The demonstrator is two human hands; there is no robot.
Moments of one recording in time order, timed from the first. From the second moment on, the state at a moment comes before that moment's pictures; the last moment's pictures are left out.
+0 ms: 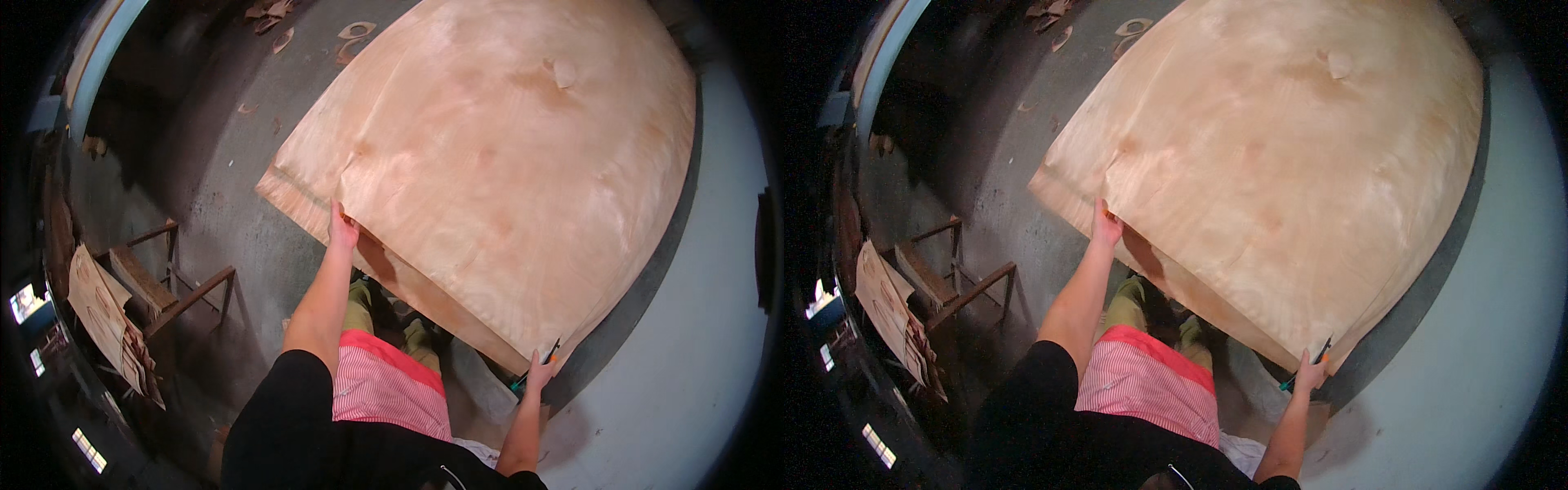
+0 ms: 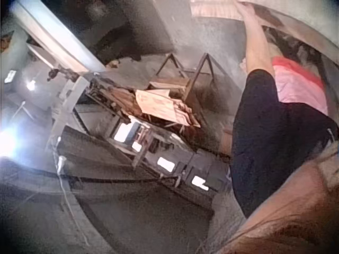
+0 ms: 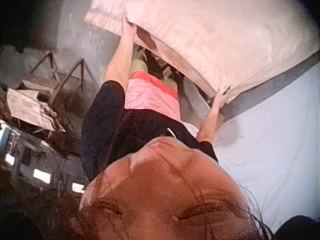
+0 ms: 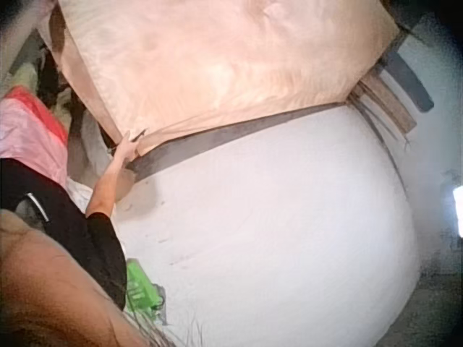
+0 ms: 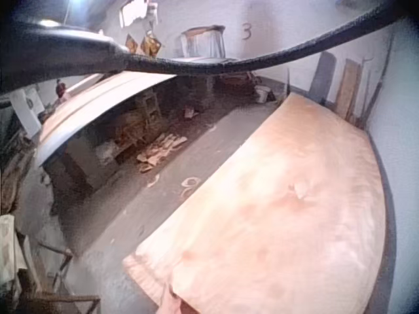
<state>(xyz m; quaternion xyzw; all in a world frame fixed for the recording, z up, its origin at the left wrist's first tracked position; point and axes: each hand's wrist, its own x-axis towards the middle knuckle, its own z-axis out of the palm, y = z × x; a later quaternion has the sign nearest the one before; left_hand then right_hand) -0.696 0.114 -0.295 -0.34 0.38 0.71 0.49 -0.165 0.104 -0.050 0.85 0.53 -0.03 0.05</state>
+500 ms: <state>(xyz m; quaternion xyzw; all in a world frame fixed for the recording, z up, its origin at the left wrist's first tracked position) -0.733 0.119 -0.297 0.01 0.77 0.60 0.19 -0.167 0.115 -0.103 0.85 0.51 -0.02 0.14</state>
